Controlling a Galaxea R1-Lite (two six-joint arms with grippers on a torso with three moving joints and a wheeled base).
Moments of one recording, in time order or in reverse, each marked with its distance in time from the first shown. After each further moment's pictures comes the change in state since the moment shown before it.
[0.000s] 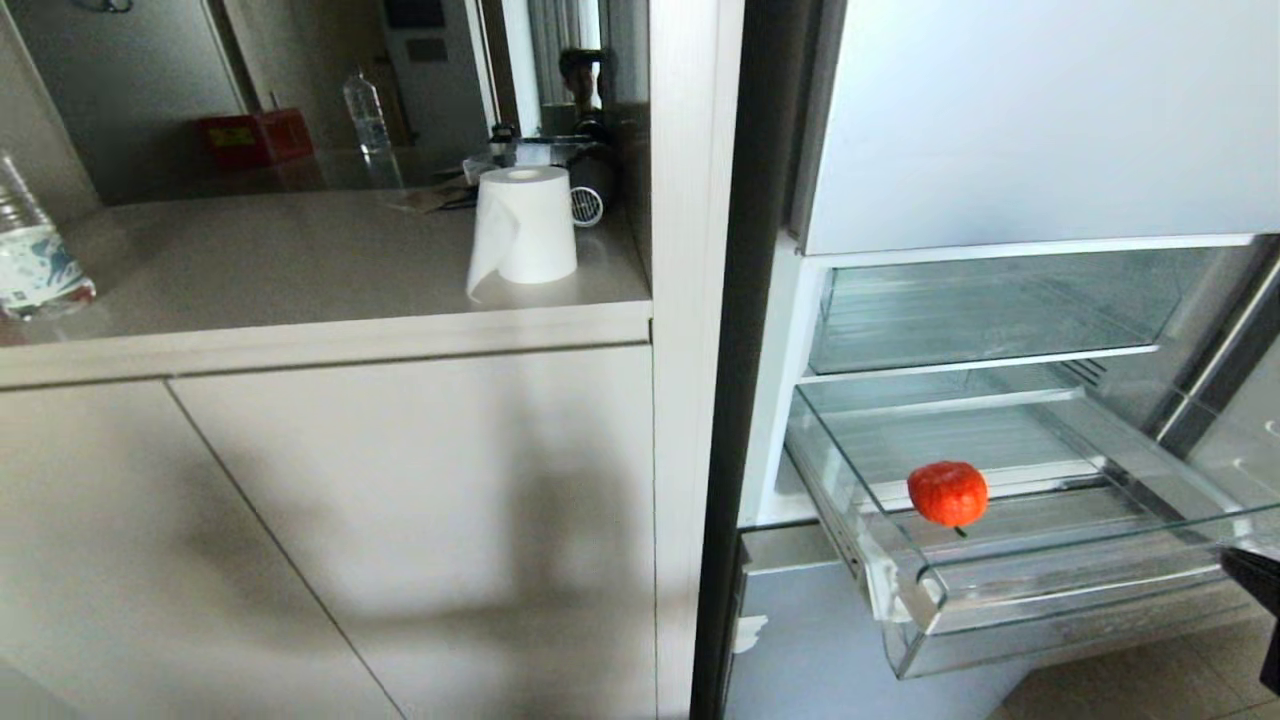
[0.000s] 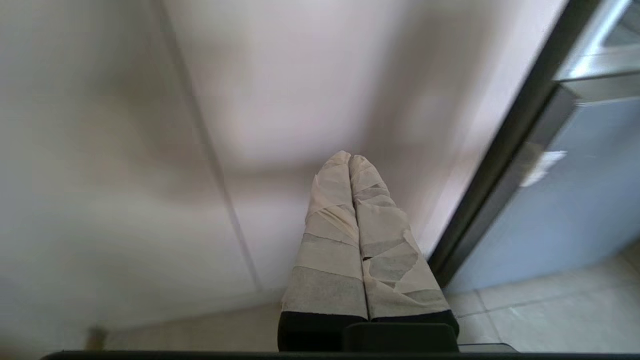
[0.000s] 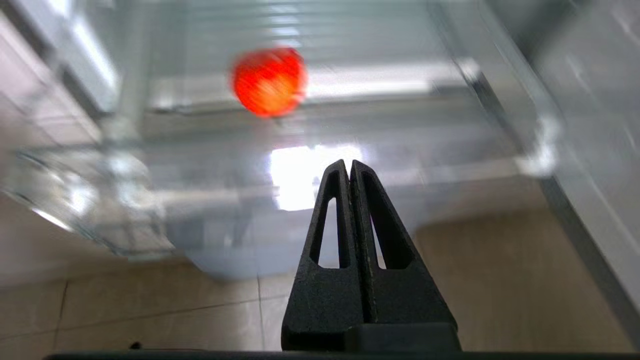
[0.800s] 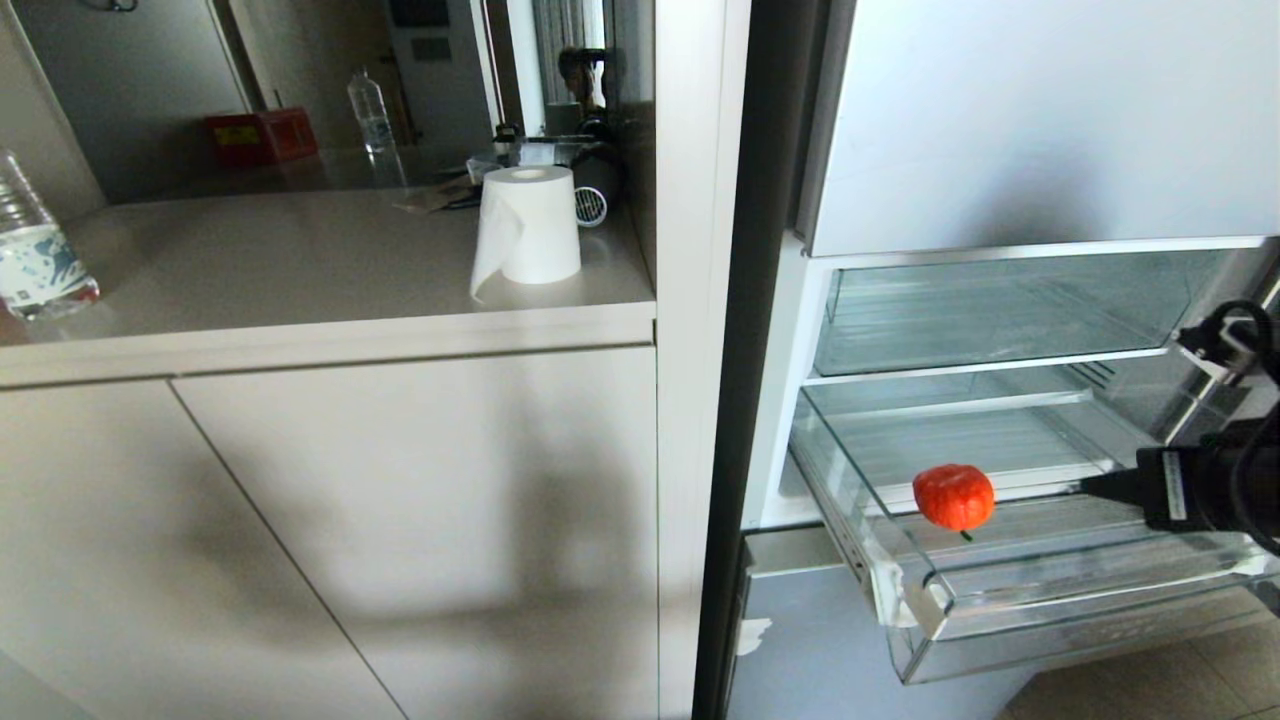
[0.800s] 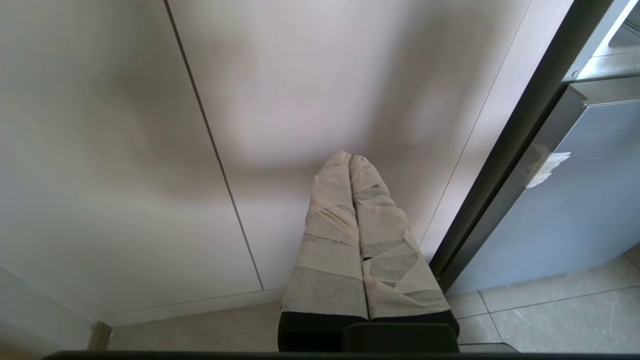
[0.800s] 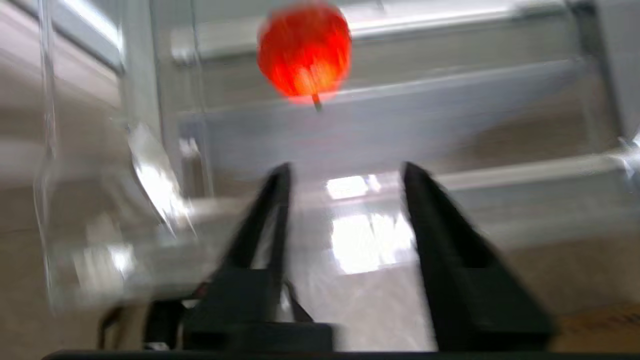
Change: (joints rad) left arm 0.000 0.000 0.000 0.000 0.000 0.000; right arm -0.004 0.464 -0.598 0.537 0.092 0.121
